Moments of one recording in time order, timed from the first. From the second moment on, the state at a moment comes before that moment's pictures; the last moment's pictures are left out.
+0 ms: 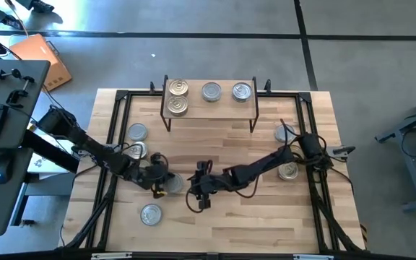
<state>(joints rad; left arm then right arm) -0.50 1.30 0.33 0.14 -0.50 -0.48 0.28 2.12 1.36 0.14 0.27 -0.02</state>
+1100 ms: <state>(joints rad) -0.45 1.27 0.31 0.03 -0.54 -0.59 0.27 2.16 1.36 0.32 0.23 -0.28</state>
